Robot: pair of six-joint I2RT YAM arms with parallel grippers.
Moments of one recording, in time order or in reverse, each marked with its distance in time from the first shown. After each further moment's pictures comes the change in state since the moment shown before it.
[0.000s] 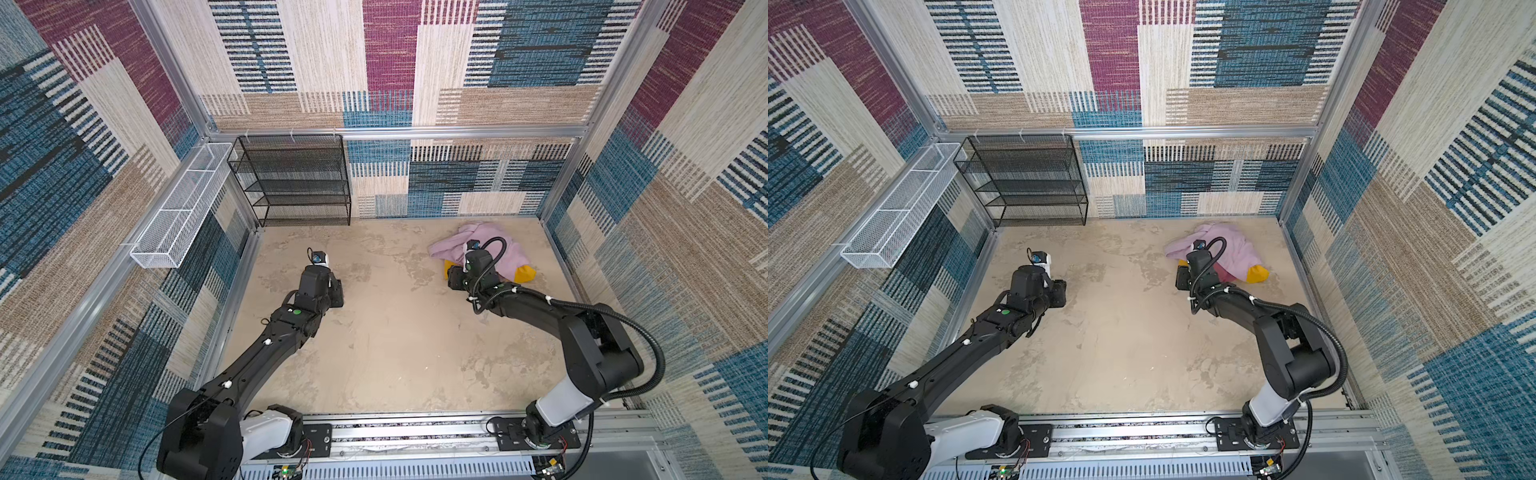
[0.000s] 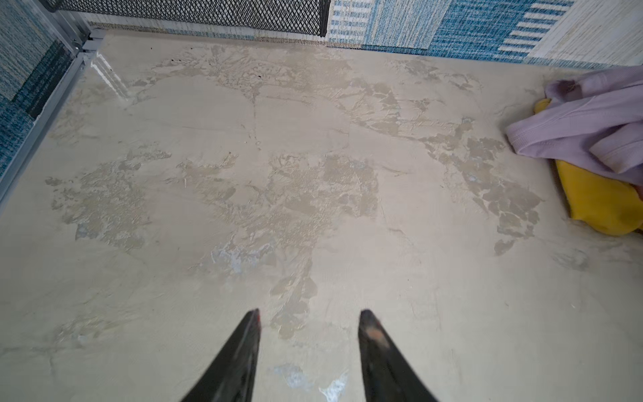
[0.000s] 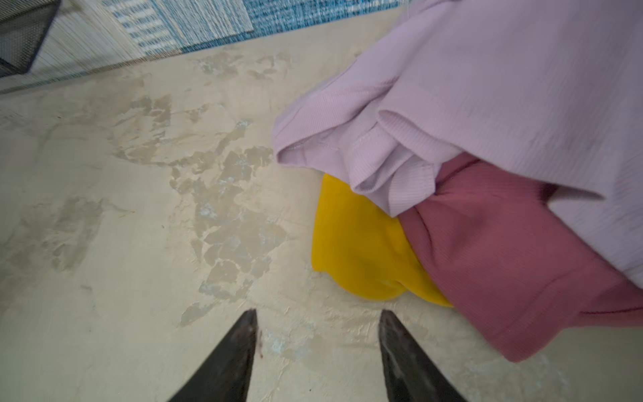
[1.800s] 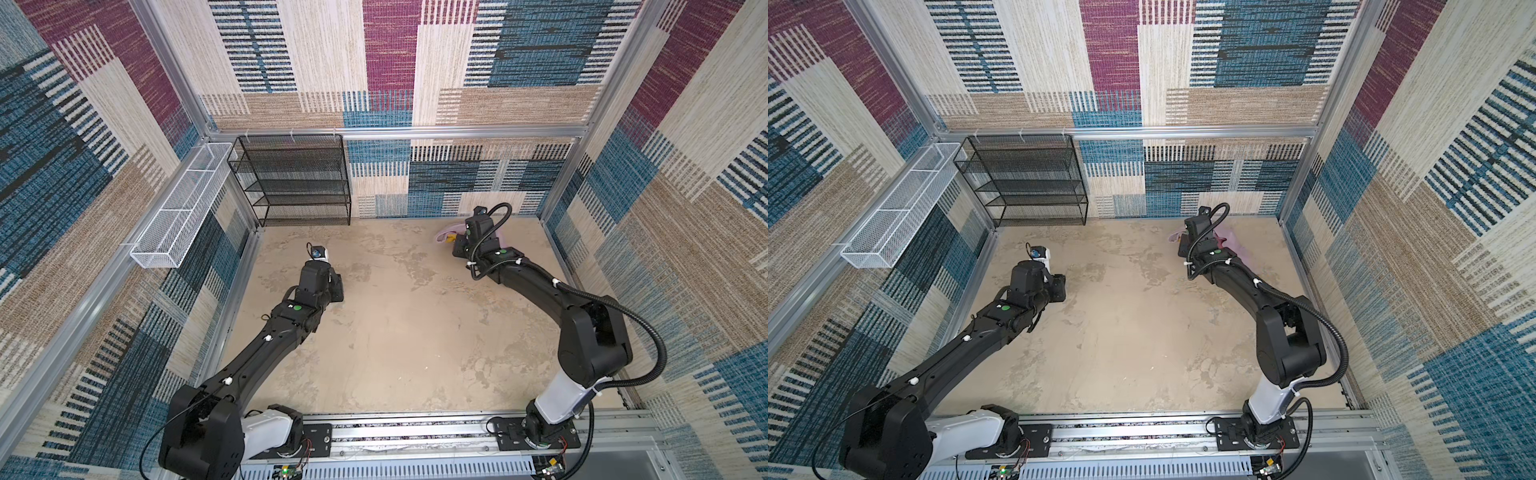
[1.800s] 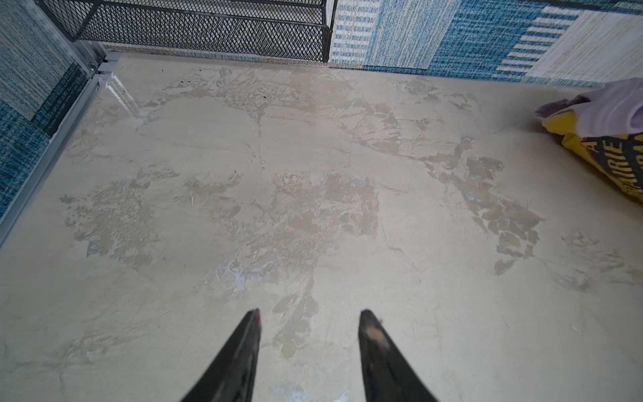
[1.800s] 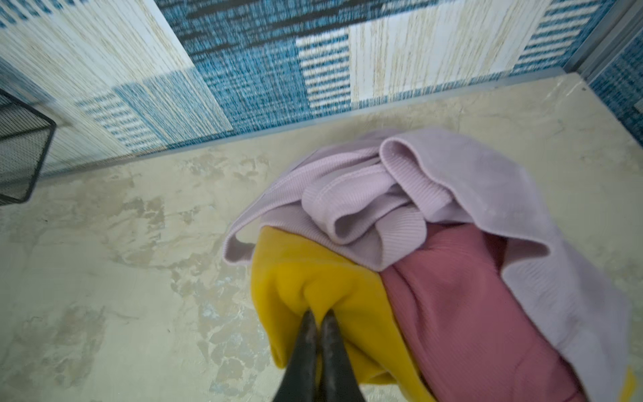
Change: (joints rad) left arm 0.000 0.022 0.059 -0.001 -0.023 0.009; right arm -0.054 0.015 0.376 -0.270 0.112 0.002
